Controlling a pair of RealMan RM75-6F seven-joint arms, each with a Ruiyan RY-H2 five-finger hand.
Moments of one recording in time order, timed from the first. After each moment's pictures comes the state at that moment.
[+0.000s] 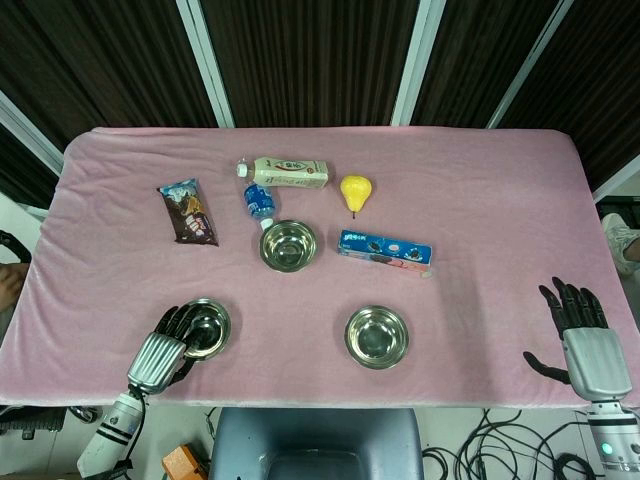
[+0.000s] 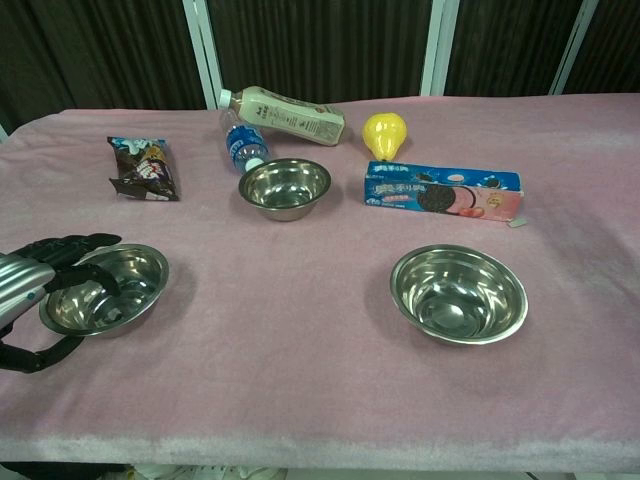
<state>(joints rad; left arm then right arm) -0.31 -1.58 0.02 -1.28 1.60 1.26 0.21 0.07 -1.12 0.04 -1.63 -1.53 1.48 -0.11</state>
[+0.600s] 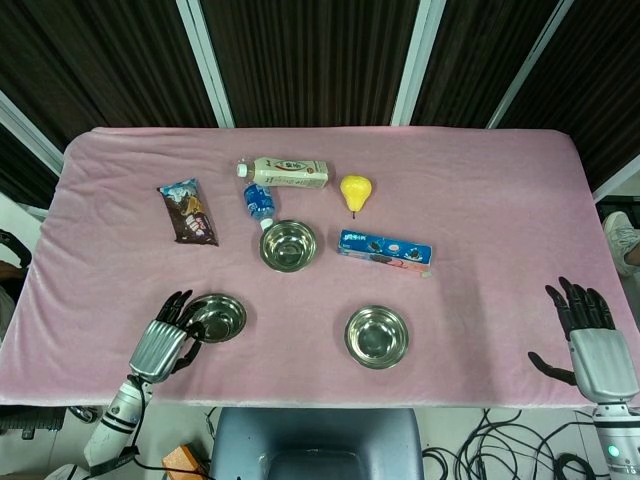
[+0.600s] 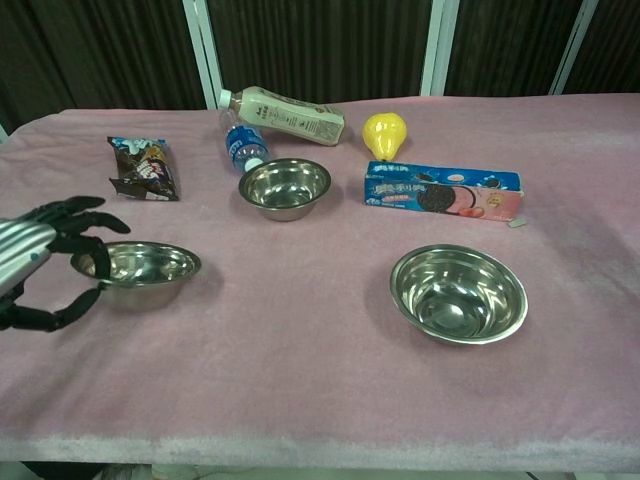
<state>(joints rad) -0.35 -1.65 -0.01 -1.13 1.66 1.39 0.02 0.06 -1.11 0.04 -1.64 -1.53 1.50 -0.09</state>
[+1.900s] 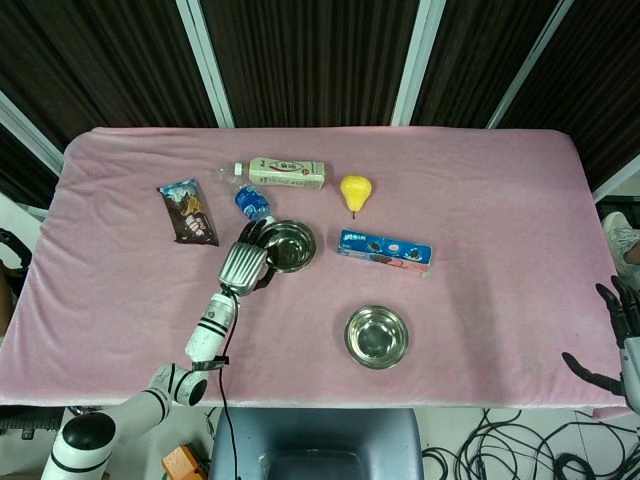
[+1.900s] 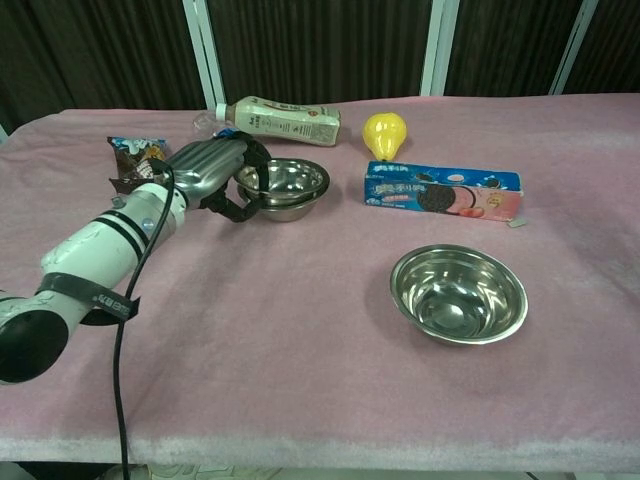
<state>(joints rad) -0.89 -2.04 -0.29 -0.62 1.37 0.97 -0.02 -0.01 -1.02 0.05 -1.62 -1.55 1.61 0.12</state>
